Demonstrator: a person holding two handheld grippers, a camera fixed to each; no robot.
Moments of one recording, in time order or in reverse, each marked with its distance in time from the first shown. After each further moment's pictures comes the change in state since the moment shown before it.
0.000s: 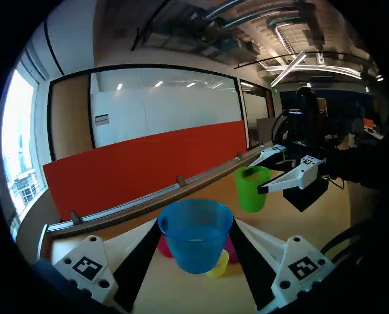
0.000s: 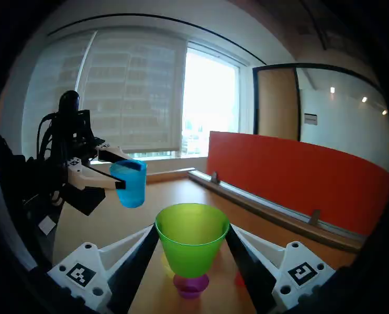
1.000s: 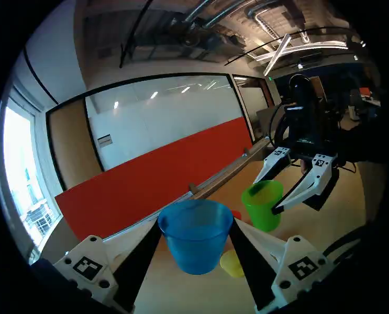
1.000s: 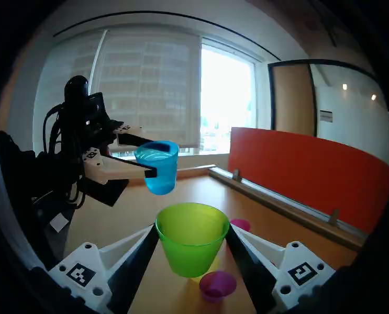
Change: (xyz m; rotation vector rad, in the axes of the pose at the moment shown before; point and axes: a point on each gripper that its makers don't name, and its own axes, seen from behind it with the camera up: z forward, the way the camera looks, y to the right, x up) left arm 0.025 -0.007 0.000 0.056 0.025 0.186; right arm -0.008 -0.051 0.021 0.115 -0.022 0.000
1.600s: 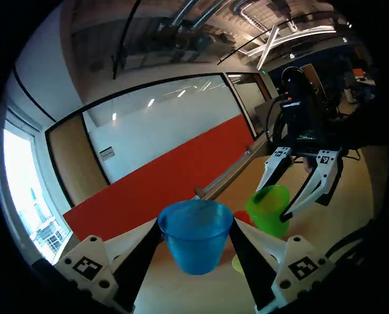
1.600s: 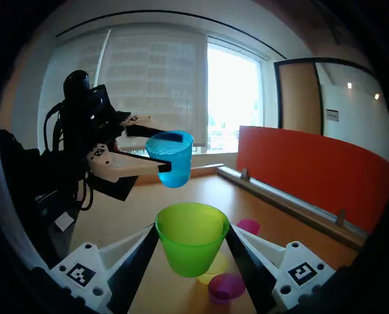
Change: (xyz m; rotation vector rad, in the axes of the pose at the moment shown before) left arm 0.011 -0.006 0.004 0.023 0.016 0.115; right arm -0.003 -0.015 0.009 0.049 -0.008 -0.003
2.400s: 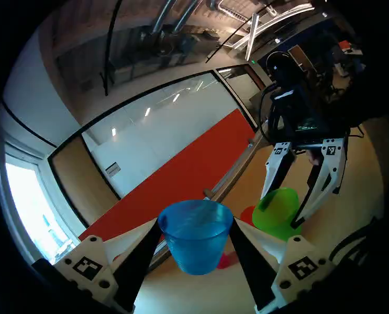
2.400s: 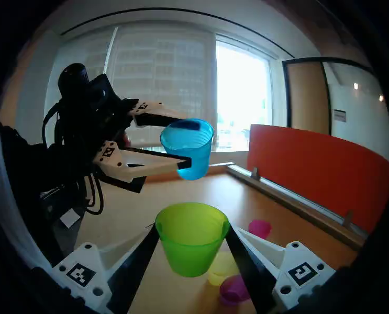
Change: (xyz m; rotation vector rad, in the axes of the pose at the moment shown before) left arm 0.013 -0.002 -0.005 0.037 0.010 0.171; right arm -0.001 -0.023 0.010 0.055 -0.013 -0.011
